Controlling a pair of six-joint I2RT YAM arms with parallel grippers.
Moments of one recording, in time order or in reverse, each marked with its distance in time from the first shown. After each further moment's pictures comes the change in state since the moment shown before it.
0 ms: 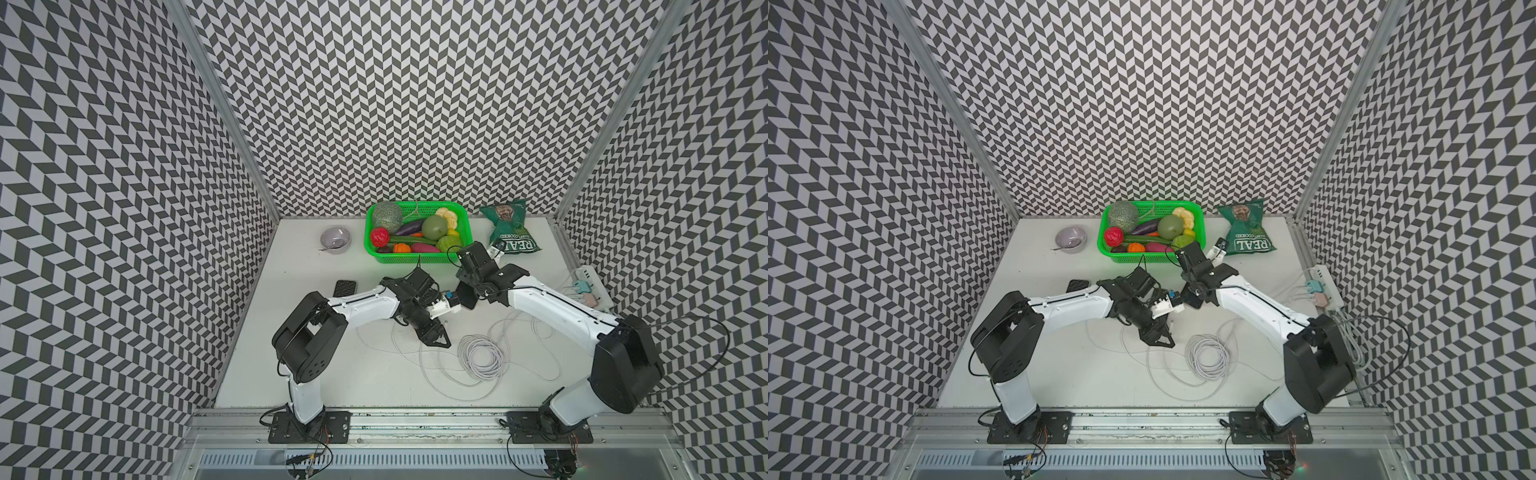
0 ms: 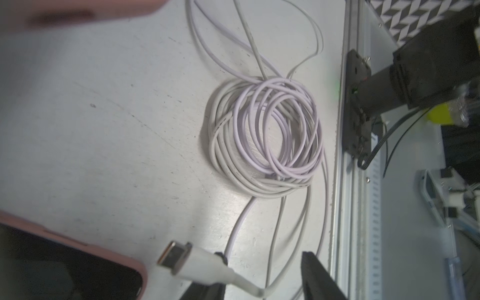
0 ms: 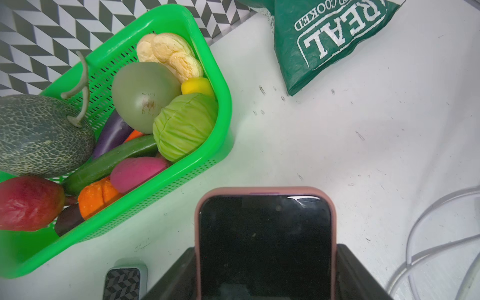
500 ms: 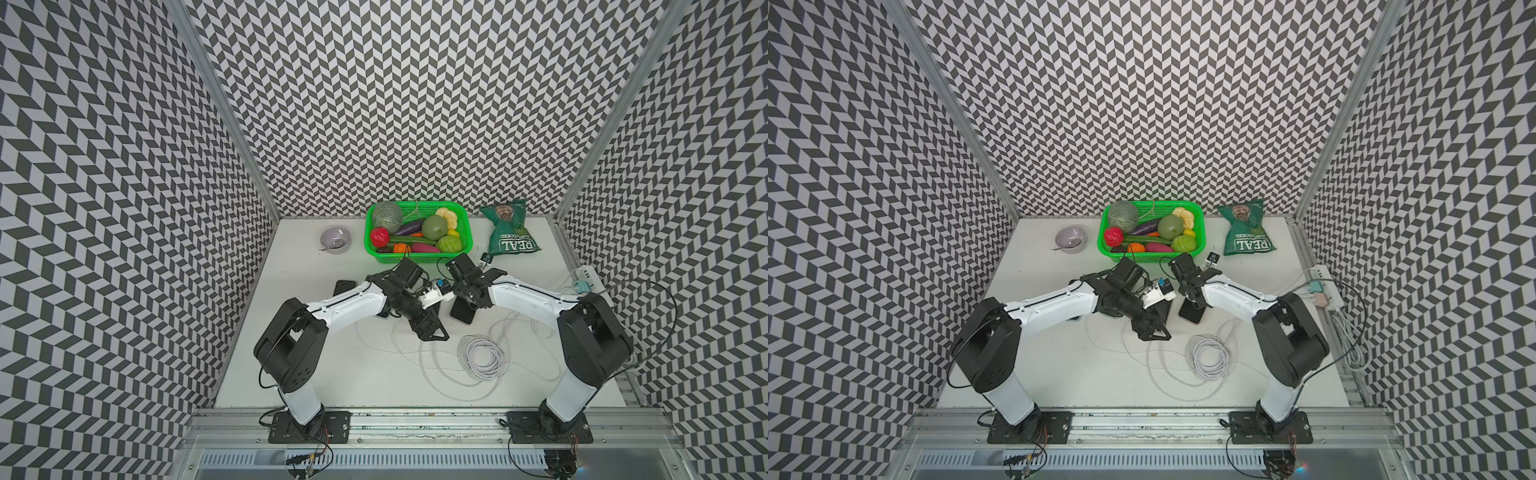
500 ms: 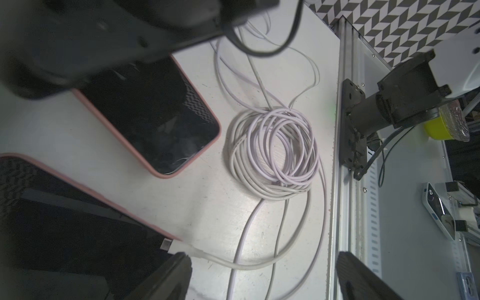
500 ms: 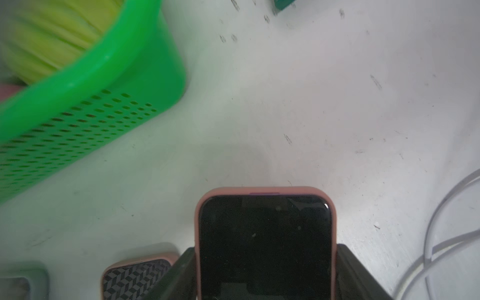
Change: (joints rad) left arm 0.090 -0.112 -0.011 0.000 -0.009 0.014; right arm 0.000 0.180 -0.039 0.015 -0.058 0.000
